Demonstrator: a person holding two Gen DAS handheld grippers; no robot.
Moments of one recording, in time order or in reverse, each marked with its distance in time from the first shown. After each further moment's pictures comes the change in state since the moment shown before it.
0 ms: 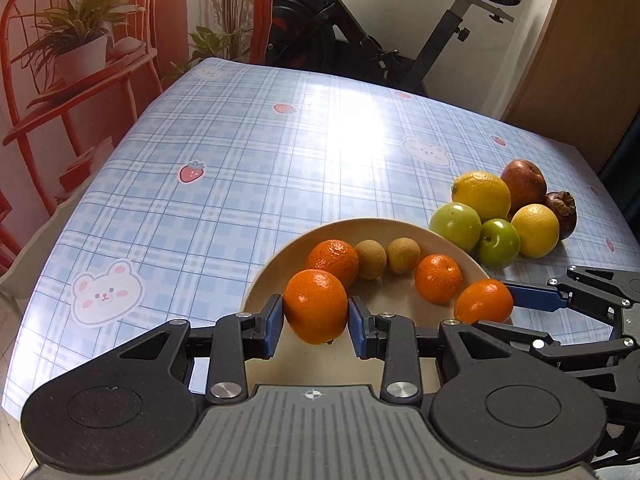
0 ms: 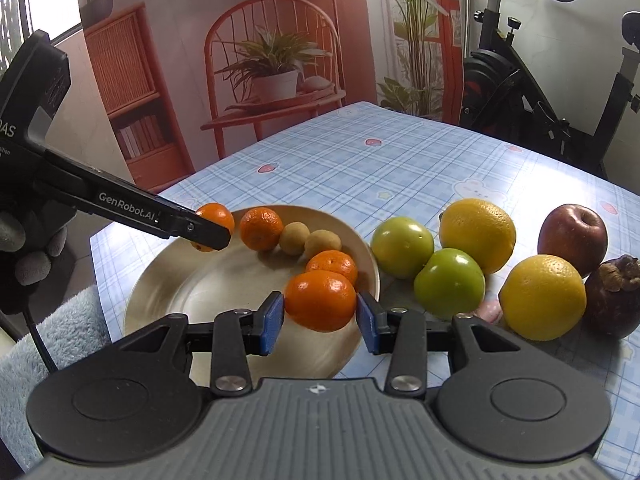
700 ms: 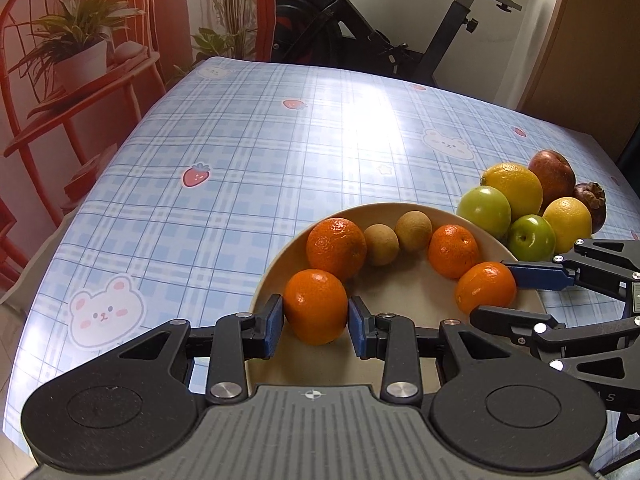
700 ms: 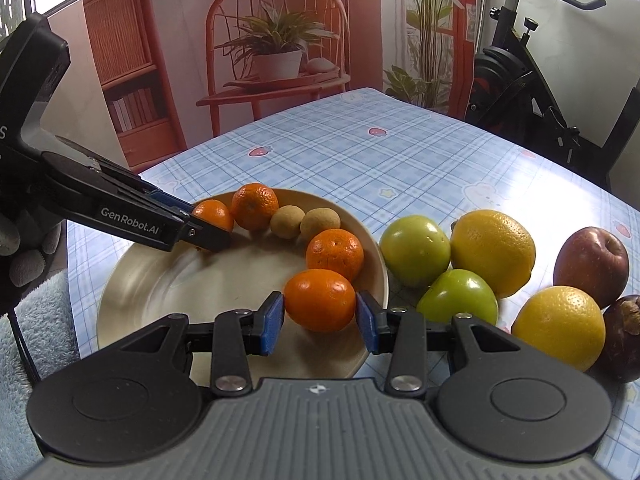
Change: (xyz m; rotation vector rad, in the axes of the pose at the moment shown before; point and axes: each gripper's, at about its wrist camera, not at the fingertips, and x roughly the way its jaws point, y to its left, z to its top) left arm 0.020 0.004 0.006 0.019 -0.012 0.044; right arm 0.033 -0.002 0.012 -0.066 0.030 -0.024
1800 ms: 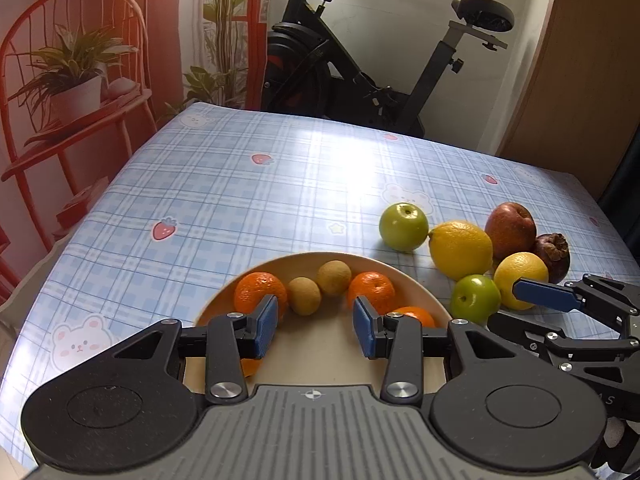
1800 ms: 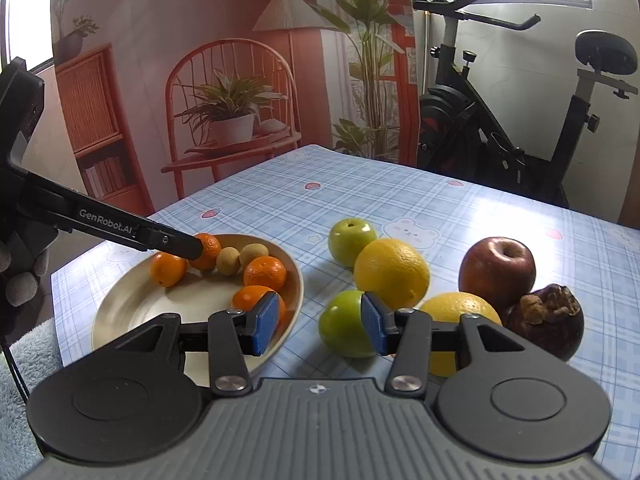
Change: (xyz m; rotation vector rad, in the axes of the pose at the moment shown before) left arm -0.018 -0.042 0.023 -0.016 -0.109 -0.028; right arm -0.060 -0.049 -0.025 0.136 -0.183 -0.088
